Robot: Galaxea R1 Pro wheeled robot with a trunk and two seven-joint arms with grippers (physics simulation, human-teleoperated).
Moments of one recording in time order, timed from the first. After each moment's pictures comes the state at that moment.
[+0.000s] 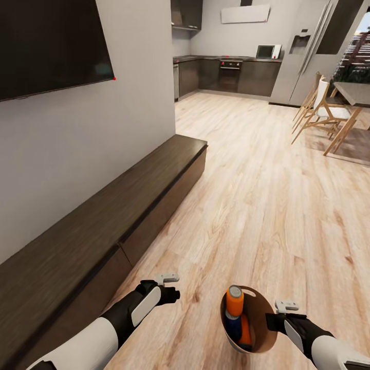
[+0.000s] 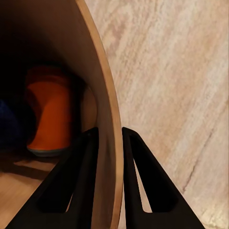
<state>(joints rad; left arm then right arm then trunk) -0.68 -0.07 -0.66 -0.64 0.86 0.55 0.36 -0.67 -0.18 -0.11 -0.14 0.05 0.20 0.08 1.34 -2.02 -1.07</state>
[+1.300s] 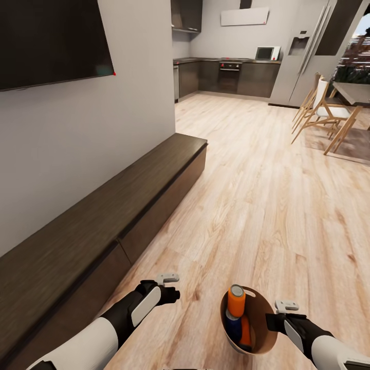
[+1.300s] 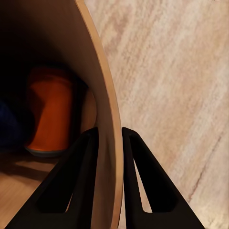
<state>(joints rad) -0.68 -0.07 -0.66 -0.64 0.86 0.55 0.36 -0.68 -0.18 -0.10 -0.14 0.04 0.20 0.08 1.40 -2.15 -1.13</state>
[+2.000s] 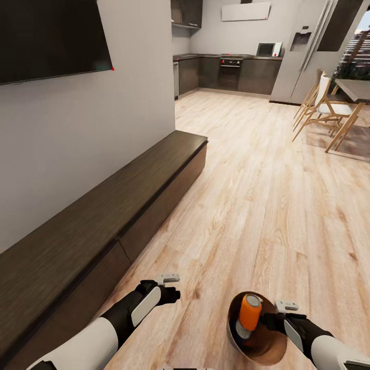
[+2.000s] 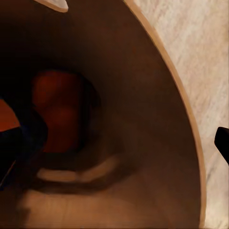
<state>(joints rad) -0.68 -0.07 -0.66 -0.64 0.86 0.55 0.35 -0.67 -0.18 -0.12 -0.14 0.04 0.20 0.09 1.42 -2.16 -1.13</state>
